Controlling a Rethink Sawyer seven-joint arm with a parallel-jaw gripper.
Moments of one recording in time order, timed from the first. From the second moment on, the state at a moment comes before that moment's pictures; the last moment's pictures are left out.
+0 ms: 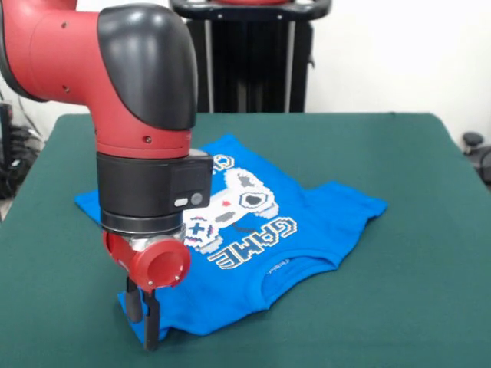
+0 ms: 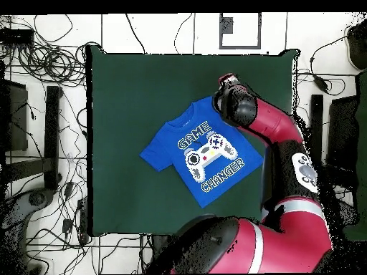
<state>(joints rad) -0.37 -0.30 0.06 1.22 0.08 0.26 2.34</state>
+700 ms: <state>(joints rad) -0.39 -0.30 0.08 1.26 0.08 0.24 2.34</state>
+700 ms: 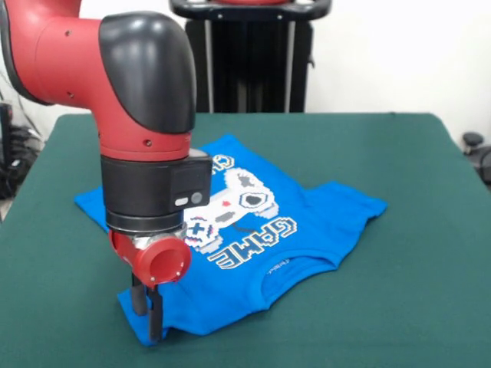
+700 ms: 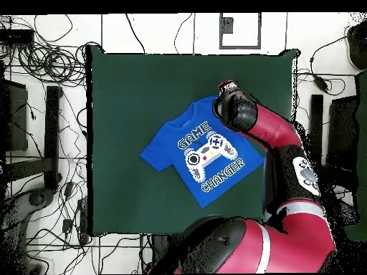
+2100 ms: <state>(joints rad) -0.42 -0.23 0.09 1.25 0.08 0.13 2.34</state>
